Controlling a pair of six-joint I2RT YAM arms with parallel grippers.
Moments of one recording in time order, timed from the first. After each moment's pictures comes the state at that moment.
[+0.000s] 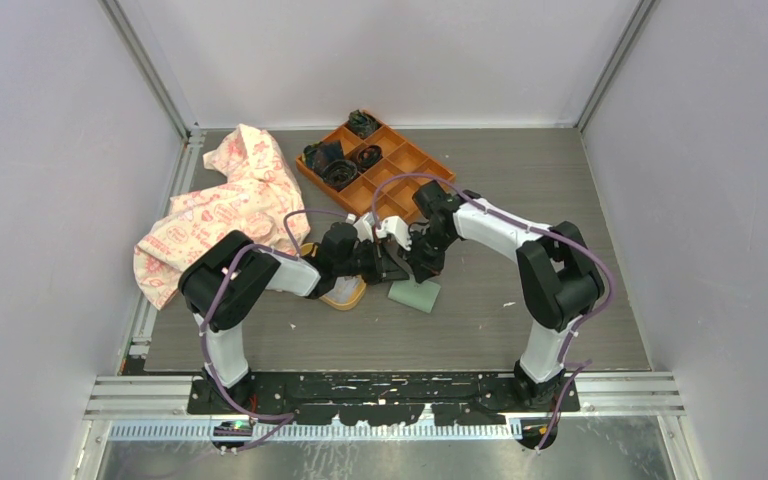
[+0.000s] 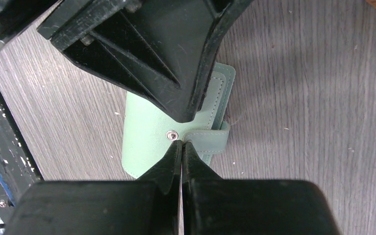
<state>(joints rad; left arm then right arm) -0.69 1.87 0.75 0.65 0.48 -0.95 0.53 1.79 1.23 -0.81 -0.50 -0.76</state>
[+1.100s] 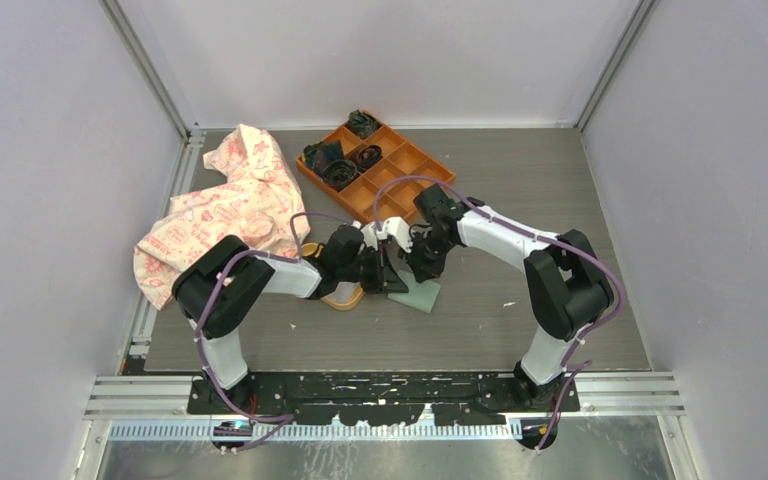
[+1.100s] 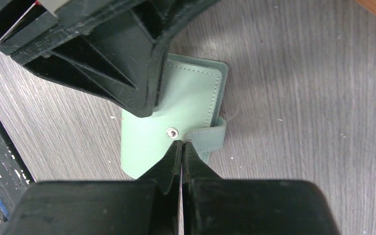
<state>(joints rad) -0.72 1.82 0.76 0.45 0.48 -0.91 0.55 1.73 1.16 -0.72 -0.45 -0.68</state>
